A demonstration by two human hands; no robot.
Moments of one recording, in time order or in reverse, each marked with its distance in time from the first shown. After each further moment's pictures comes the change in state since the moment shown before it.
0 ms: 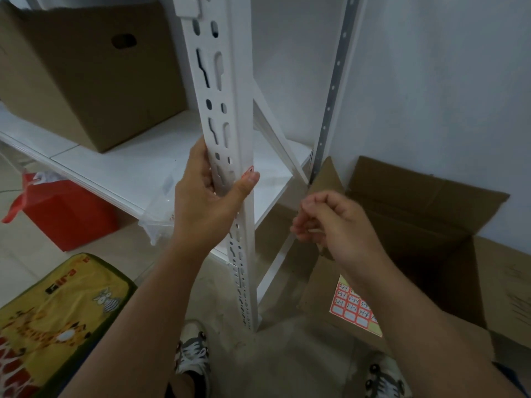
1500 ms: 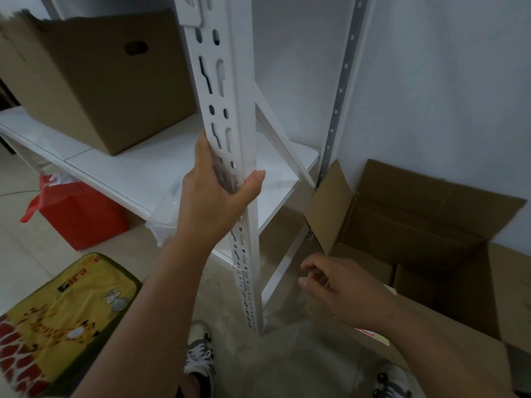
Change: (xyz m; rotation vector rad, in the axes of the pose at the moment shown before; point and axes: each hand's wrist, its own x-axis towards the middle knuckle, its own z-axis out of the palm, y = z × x) left_hand 0.011 0.002 0.001 0.228 -0.001 0.057; right_hand -0.010 0.069 -0.027 -0.927 -0.347 -0.158
